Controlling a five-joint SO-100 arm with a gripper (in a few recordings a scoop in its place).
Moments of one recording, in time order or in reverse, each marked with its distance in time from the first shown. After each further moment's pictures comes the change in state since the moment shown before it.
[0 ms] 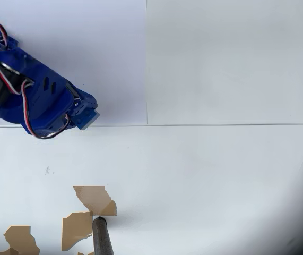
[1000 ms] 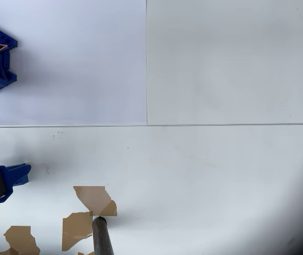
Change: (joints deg) arm 37.5 -27.2 -23.6 12.9 -20.5
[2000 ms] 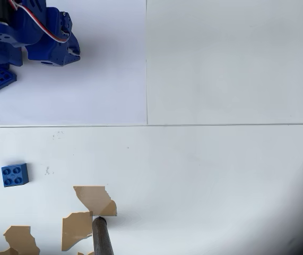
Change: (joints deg) arm -86.8 55.3 56.3 -20.7 17.9
